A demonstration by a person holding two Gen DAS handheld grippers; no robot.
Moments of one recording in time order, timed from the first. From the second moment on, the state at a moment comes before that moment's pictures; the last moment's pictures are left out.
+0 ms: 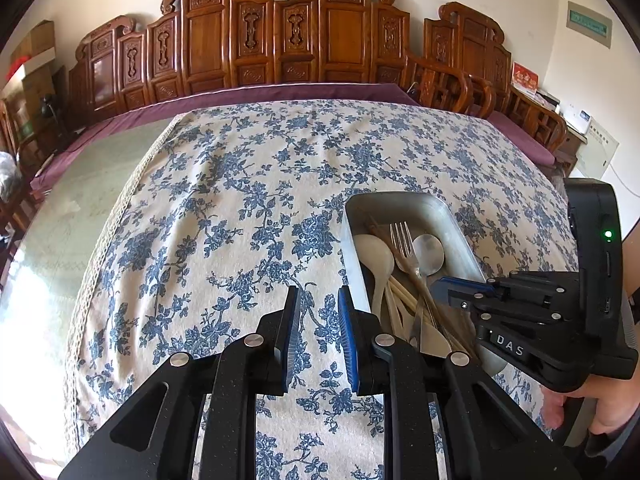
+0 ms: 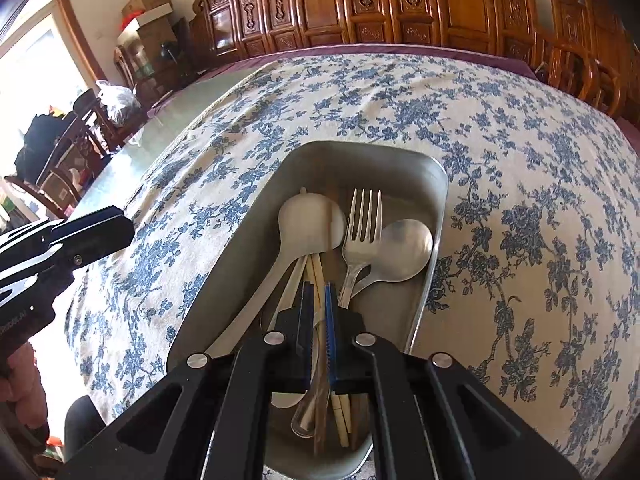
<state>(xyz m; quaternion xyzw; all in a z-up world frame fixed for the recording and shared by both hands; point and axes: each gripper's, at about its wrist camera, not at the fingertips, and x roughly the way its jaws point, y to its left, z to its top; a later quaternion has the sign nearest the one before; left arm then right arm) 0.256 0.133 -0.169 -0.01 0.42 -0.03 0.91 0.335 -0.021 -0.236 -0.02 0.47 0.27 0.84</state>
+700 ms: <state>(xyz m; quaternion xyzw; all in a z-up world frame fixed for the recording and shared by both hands) 0.211 0.092 -0.135 -0.02 0.39 -0.03 0.92 0.251 -0.110 -0.152 -0.01 0.36 0.24 0.90</state>
